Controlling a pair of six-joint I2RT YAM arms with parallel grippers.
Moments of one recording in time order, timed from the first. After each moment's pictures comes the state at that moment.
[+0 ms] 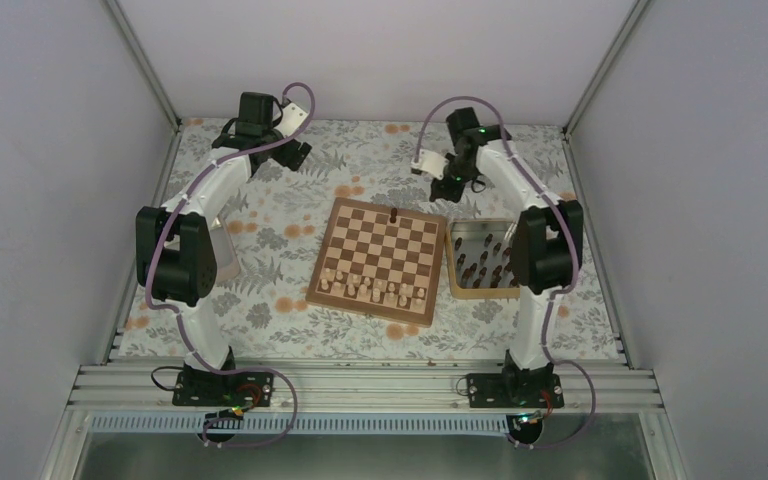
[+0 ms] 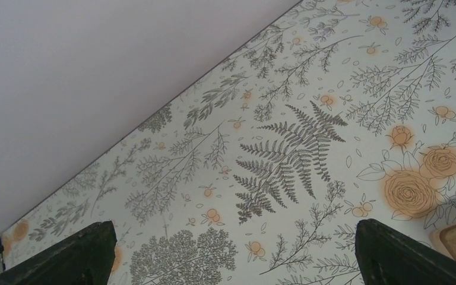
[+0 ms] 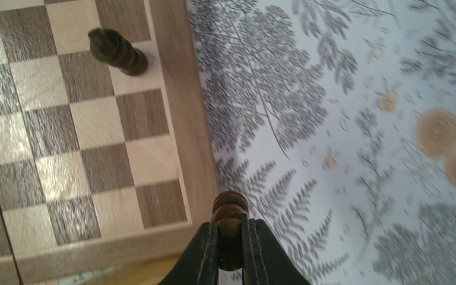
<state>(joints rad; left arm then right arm) -0.18 1.87 1.57 -0.38 0.07 0.46 0.26 2.00 1.79 -1.04 -0.23 -0.92</state>
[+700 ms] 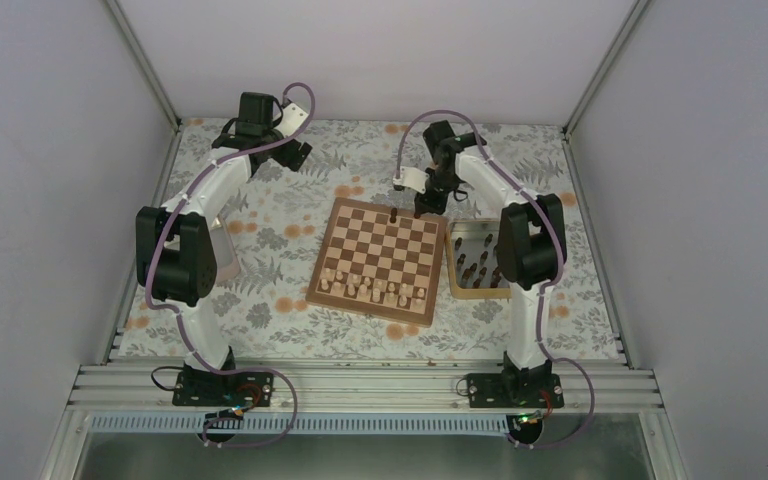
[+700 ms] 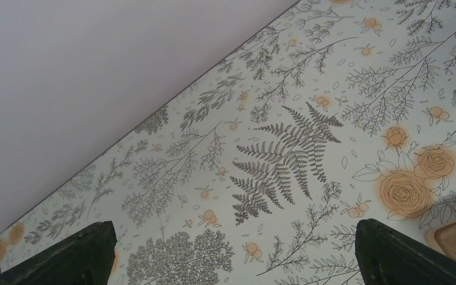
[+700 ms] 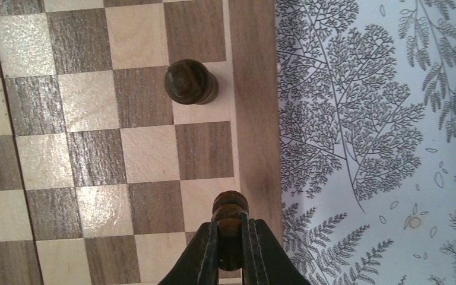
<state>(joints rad) -0.18 1.87 1.57 -0.38 0.08 0.46 0.36 2.10 1.80 -1.06 -0.25 -0.94</state>
